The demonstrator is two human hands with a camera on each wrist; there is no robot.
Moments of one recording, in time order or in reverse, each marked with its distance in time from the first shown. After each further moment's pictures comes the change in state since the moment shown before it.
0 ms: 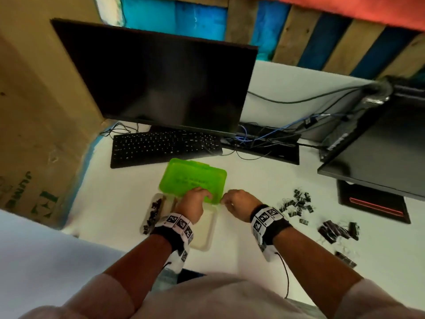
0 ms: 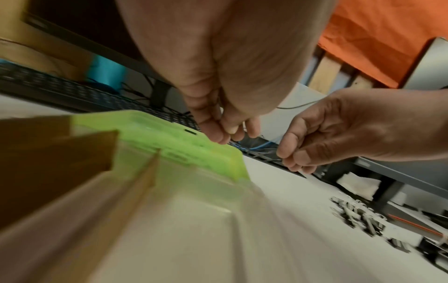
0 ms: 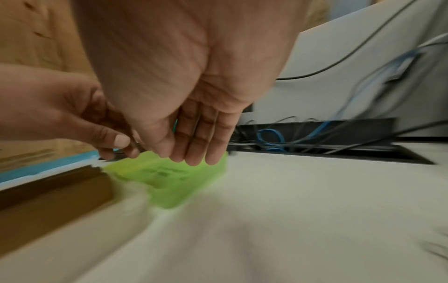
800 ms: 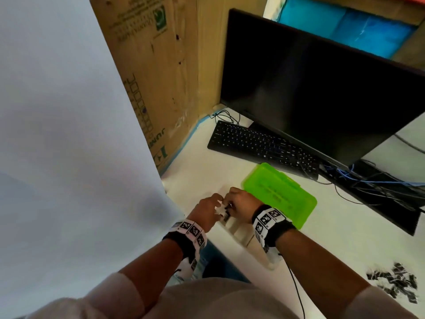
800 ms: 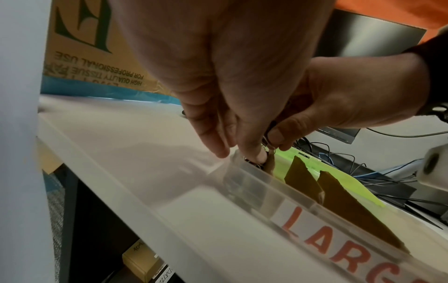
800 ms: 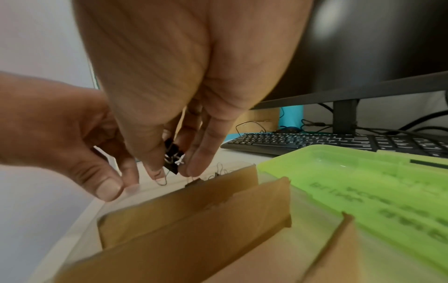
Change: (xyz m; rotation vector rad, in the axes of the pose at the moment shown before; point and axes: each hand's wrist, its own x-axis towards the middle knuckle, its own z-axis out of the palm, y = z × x) left_hand -0.115 -0.126 -0.055 -0.299 0.142 -0.499; right_hand 0.115 -0.179 0.054 -0.129 -0.260 -0.384
